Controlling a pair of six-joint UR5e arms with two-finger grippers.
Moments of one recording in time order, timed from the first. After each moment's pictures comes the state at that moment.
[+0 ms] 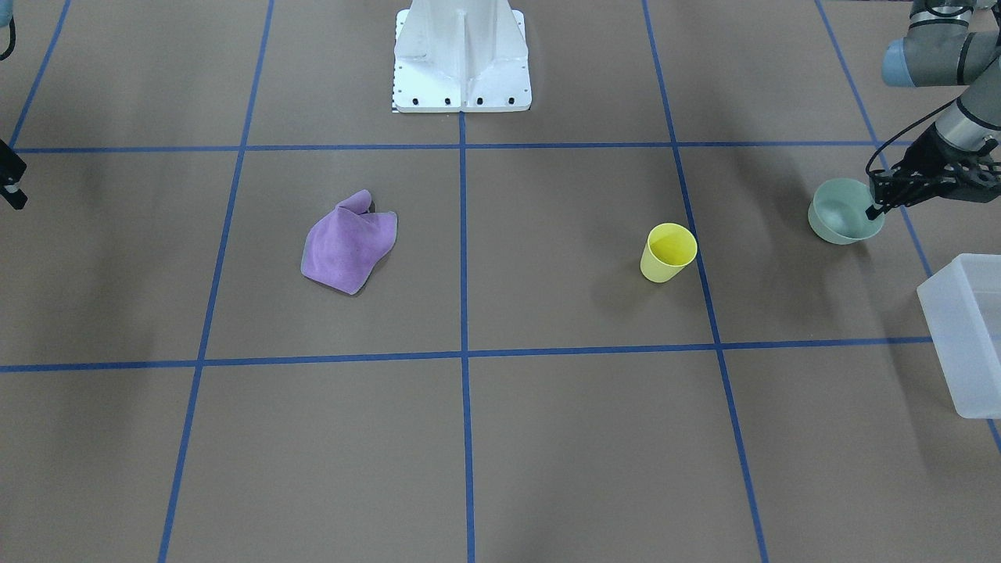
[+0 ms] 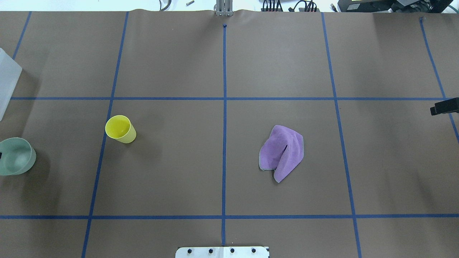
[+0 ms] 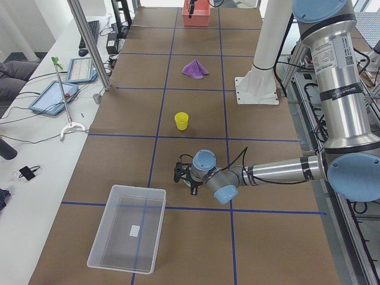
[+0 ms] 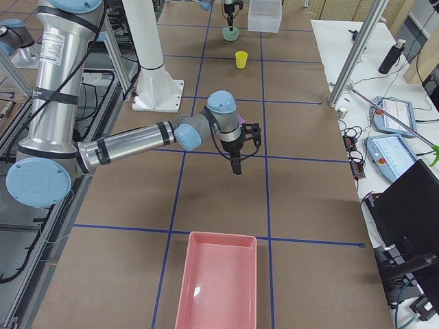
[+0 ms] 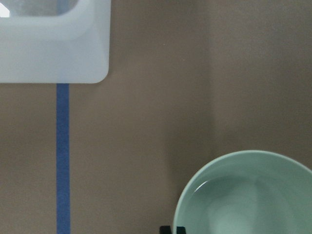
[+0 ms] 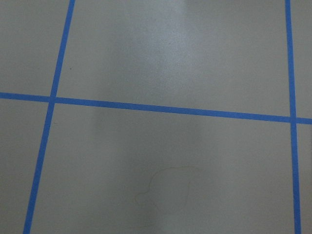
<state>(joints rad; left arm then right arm) -1.02 -1.29 -1.55 -2.61 -2.22 -0.79 1.15 -1.77 2.06 -1.27 2.12 0.61</state>
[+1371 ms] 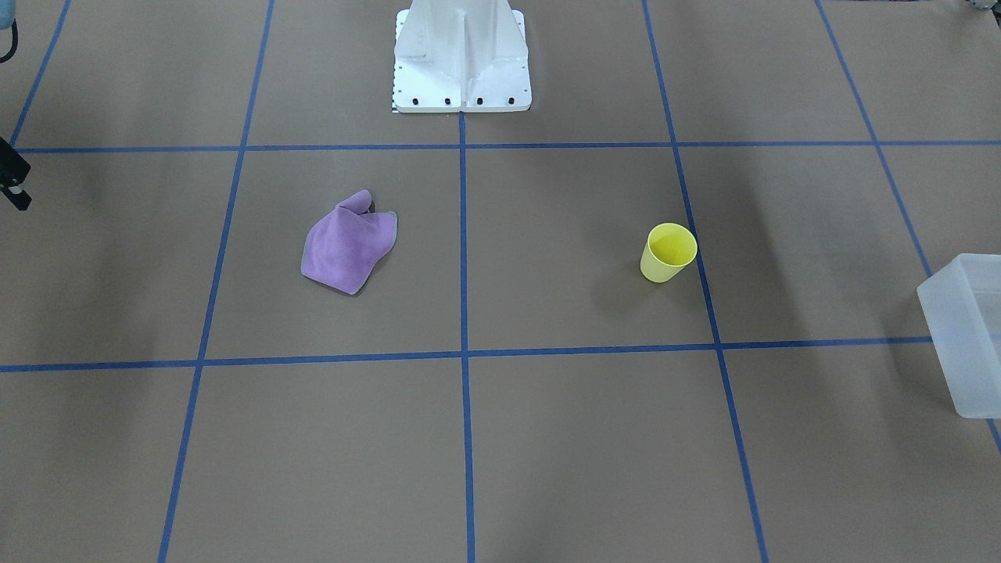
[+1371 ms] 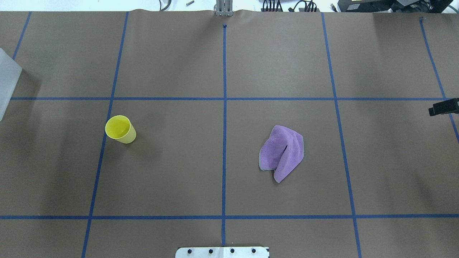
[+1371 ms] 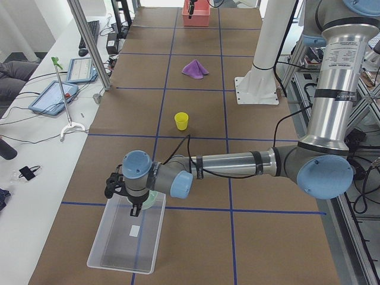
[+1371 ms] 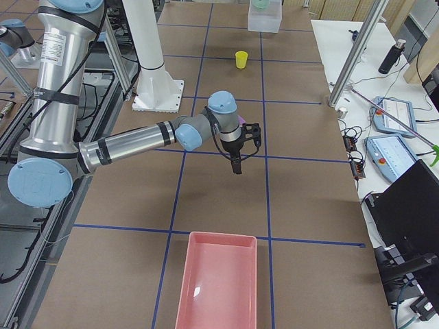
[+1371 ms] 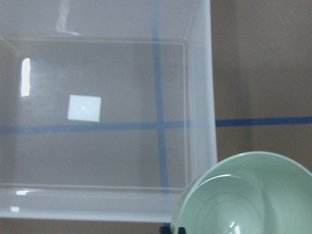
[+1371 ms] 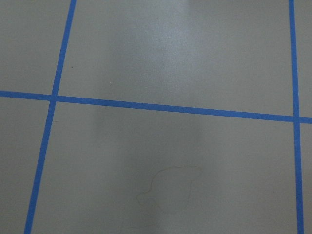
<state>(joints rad) -1.56 -1.76 -1.24 -1.96 -2.24 -0.10 1.15 -1.77 2.06 -1.26 2.12 0.61</state>
